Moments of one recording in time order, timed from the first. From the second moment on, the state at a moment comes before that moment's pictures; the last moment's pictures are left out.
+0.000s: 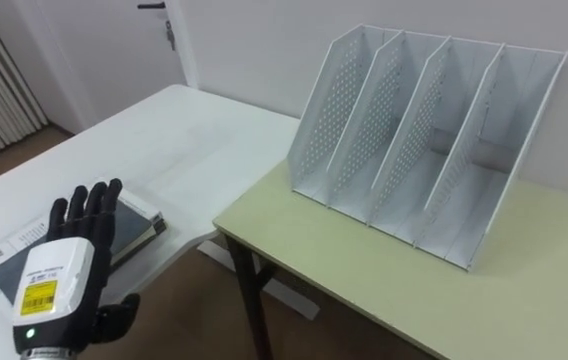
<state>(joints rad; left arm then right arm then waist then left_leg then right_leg) 0.13 0.26 -0.11 0.13 1.01 -0.03 0.57 0.08 -0.26 0.11 1.32 -0.20 0.07 -0.12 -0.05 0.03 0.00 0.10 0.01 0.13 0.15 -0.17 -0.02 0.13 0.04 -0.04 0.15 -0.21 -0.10</state>
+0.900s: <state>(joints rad) 0.17 0.26 -0.02 0.22 0.92 0.09 0.51 0.11 -0.26 0.07 1.27 -0.25 0.11 -0.13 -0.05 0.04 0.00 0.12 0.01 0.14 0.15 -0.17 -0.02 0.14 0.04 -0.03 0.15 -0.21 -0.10</state>
